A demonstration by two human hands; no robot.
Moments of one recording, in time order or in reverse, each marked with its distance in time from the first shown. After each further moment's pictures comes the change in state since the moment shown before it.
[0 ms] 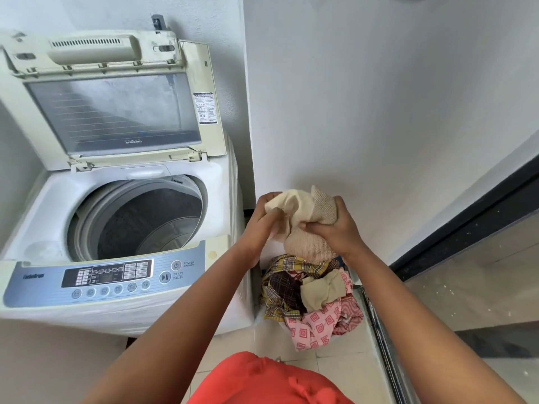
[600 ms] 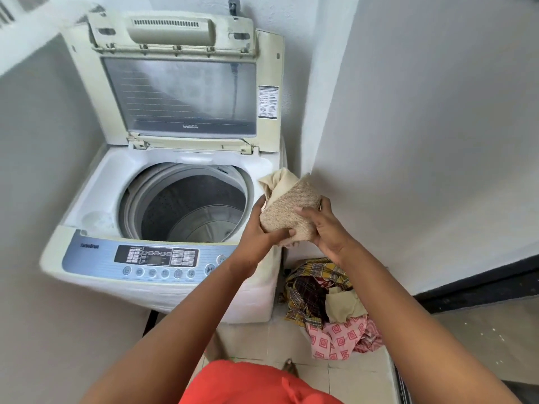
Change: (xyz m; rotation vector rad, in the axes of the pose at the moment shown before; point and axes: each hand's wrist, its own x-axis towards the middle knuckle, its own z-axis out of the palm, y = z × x) left_hand -0.016 -0.020 -0.105 -0.156 0.181 0.032; right_hand 0.037 -0.048 0.128 0.503 -0.341 0.302
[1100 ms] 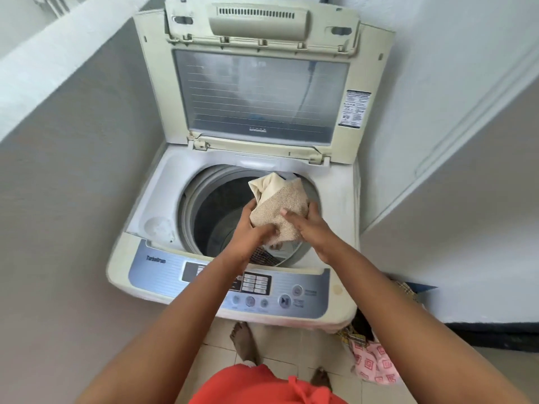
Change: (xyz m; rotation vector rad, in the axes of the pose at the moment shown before) left_hand 0.046 0.024 -0.189 0.059 0.201 -0.178; right_hand 0.118 0.041 0.165 -0.322 -0.025 0.087
